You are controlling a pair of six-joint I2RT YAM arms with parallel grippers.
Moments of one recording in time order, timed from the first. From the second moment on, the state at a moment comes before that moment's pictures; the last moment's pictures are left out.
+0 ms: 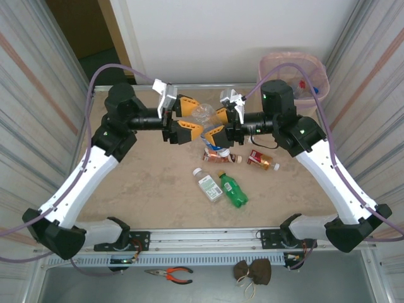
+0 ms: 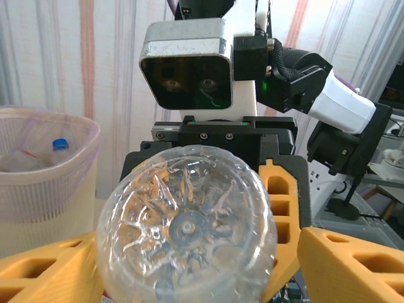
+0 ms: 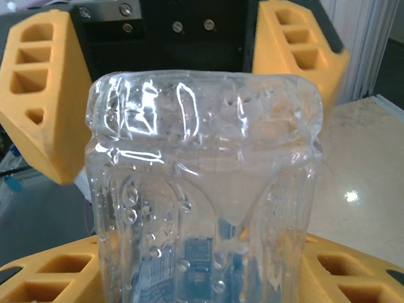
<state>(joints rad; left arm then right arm) -0.51 1.22 1.35 -0.08 1.03 -0.16 0.59 1.26 1.55 -0.66 -0.81 -0.09</state>
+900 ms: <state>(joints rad) -0.45 1.15 1.25 0.00 0.89 -0.21 -0.05 1.40 1.66 -0.44 -0.49 0.60</state>
